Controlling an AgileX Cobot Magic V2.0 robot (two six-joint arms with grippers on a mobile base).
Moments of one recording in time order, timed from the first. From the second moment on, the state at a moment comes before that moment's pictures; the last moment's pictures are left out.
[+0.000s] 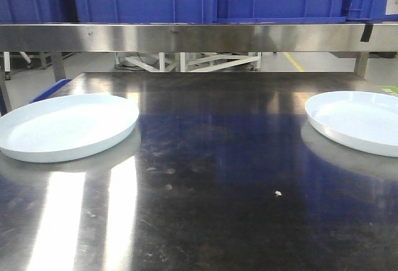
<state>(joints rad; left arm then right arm) -0.05 0.00 0.01 -0.04 -0.02 0.09 0.00 -0.01 0.03 0.05 0.09 0.05</state>
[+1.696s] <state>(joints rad) -0.05 1.28 -0.84 -0.13 0.59 0.09 0.00 -0.01 0.03 0.05 0.09 0.05</state>
